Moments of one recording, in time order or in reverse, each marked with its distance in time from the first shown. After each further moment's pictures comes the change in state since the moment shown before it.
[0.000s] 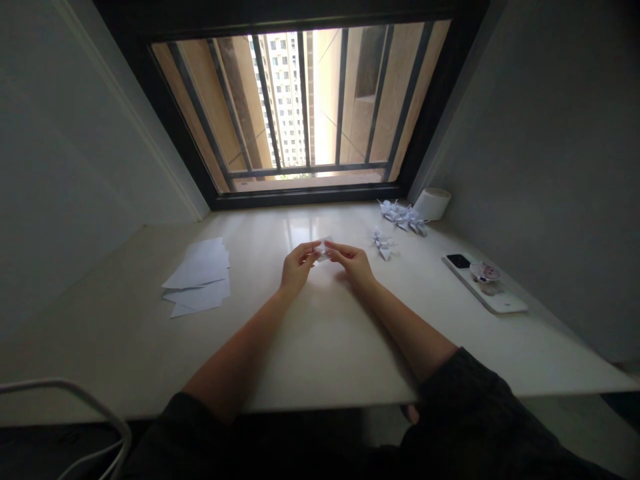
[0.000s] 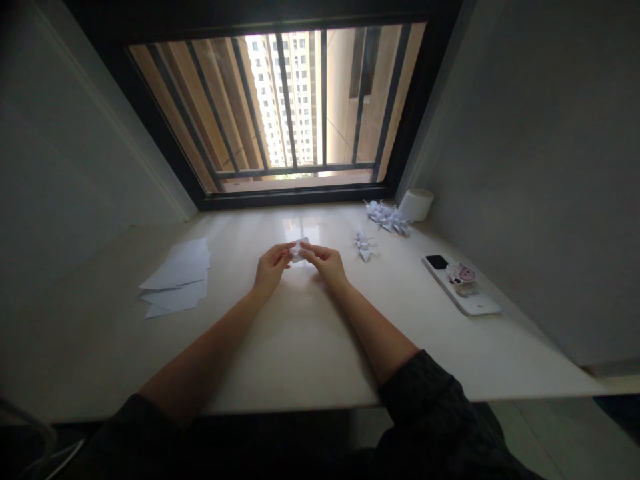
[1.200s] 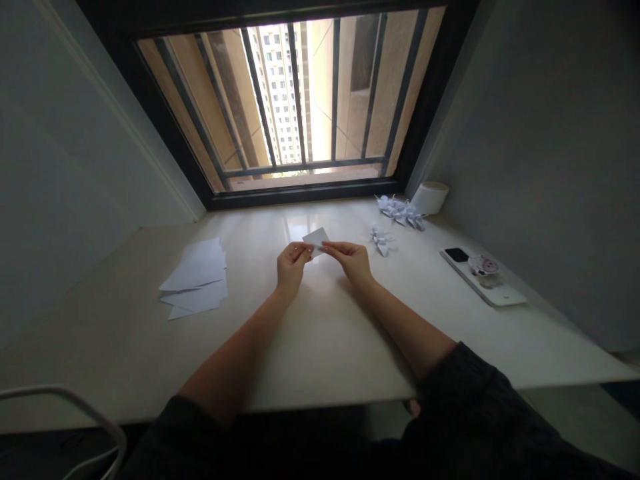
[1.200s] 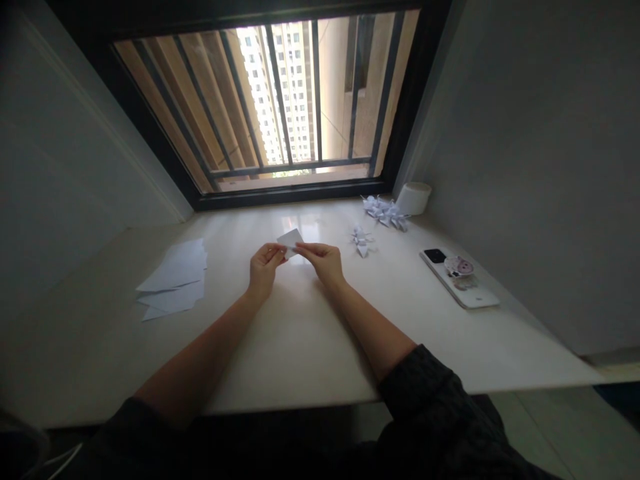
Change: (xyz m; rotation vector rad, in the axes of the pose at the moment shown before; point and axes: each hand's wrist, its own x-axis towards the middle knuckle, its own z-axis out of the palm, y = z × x) left_hand -0.001 -0.003 0.005 -0.289 0.186 -0.049; right_hand -0.005 -0.009 0.010 0.089 0.126 -0.048
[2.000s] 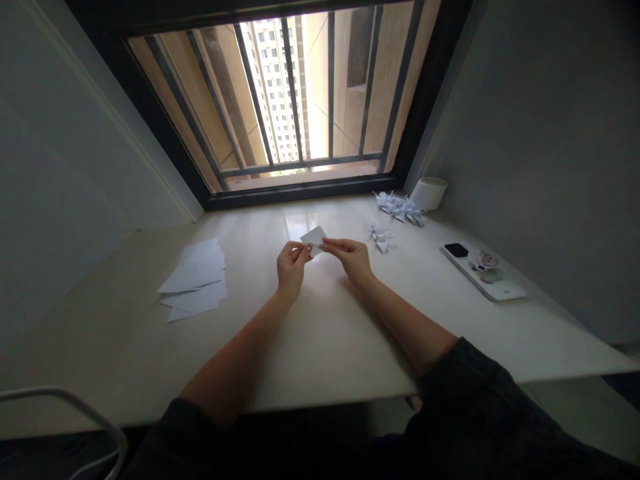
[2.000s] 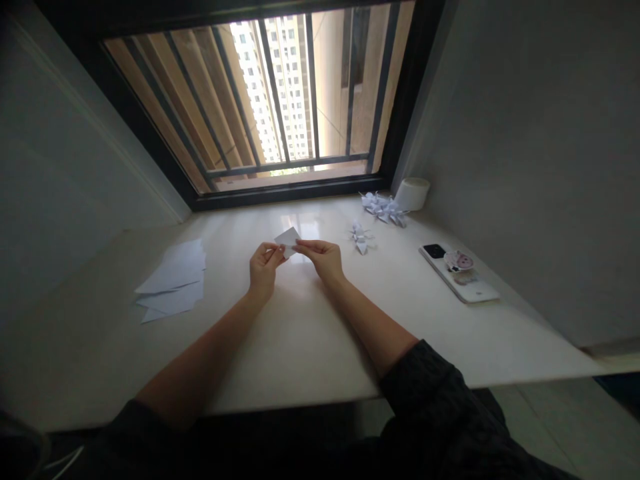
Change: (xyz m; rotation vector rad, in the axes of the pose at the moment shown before) left_hand -0.003 0.000 0.004 -0.021 0.033 0.008; right_hand -0.001 -0.008 0.004 0.108 0.045 0.068
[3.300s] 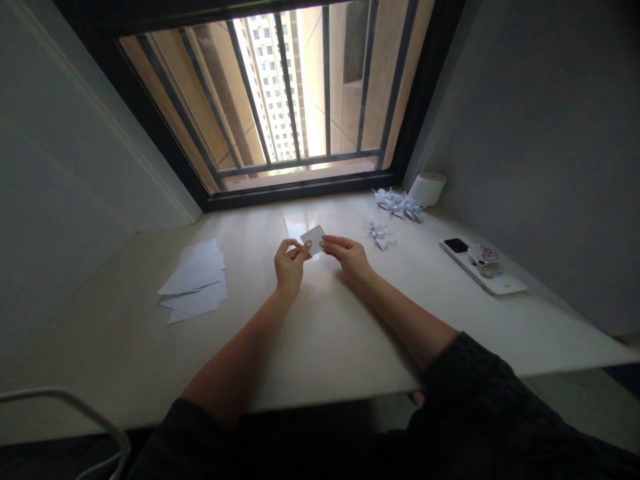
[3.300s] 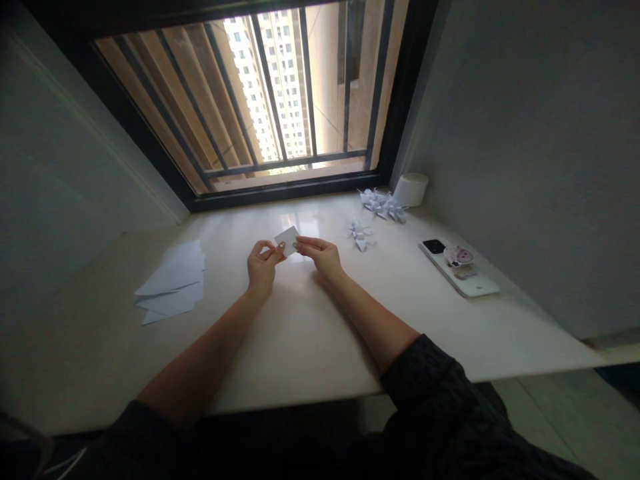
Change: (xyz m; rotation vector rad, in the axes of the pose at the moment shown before) left_hand 0.003 -0.004 -0.002 0.045 0.033 0.009; right_hand 0.010 0.021 -0.007 0.108 -0.017 0.126
